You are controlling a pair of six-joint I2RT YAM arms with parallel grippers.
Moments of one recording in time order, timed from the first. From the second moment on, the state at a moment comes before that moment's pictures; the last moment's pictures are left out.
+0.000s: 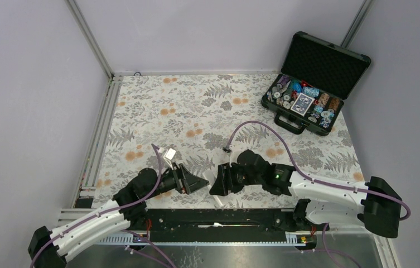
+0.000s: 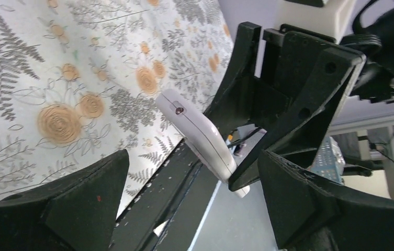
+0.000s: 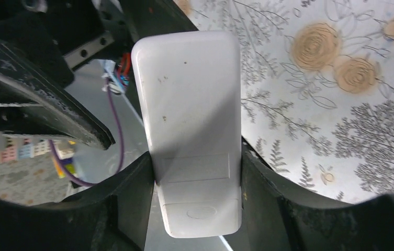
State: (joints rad) left arm -0.89 0.43 0.12 0.11 0.20 -0.97; right arm 1.10 1.11 0.62 -0.17 -0.21 0.79
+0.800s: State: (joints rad) left arm -0.80 0.53 0.01 0.71 0.41 -1.20; right arm 1.05 1.09 0.44 0.39 -0.46 1.08
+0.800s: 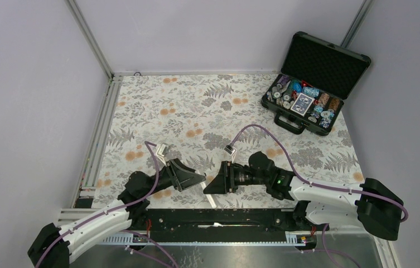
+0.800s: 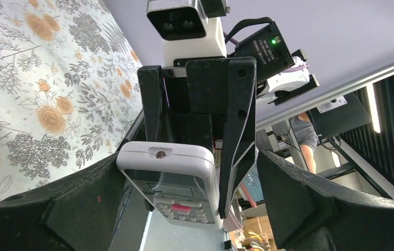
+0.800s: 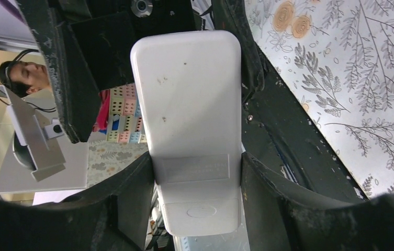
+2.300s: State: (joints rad) left arm -0.77 0.80 0.26 0.25 0.41 -1.05; right arm 0.99 0.84 0.62 -0.36 -0.01 0.71
